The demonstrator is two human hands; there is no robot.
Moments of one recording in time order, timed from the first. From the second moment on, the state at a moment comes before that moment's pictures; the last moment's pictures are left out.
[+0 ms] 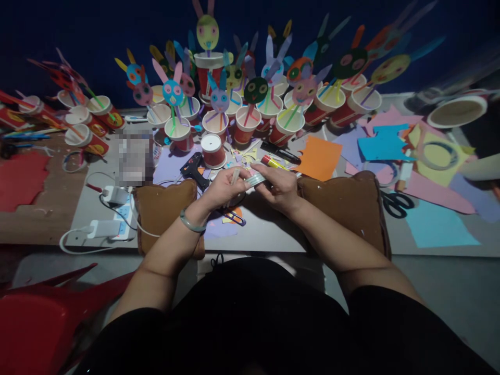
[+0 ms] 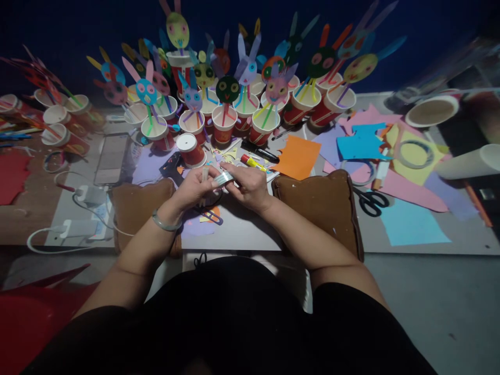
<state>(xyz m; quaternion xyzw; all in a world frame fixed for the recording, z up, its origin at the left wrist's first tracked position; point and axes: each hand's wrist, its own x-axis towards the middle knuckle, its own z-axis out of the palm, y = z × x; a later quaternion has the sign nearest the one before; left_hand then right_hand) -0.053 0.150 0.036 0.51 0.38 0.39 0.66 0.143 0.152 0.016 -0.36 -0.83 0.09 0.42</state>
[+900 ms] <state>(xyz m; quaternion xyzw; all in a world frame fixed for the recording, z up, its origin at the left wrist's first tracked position) -0.050 0.147 0.044 0.45 0.39 0.39 0.71 0.141 0.154 0.014 -0.34 -0.83 0.07 0.44</state>
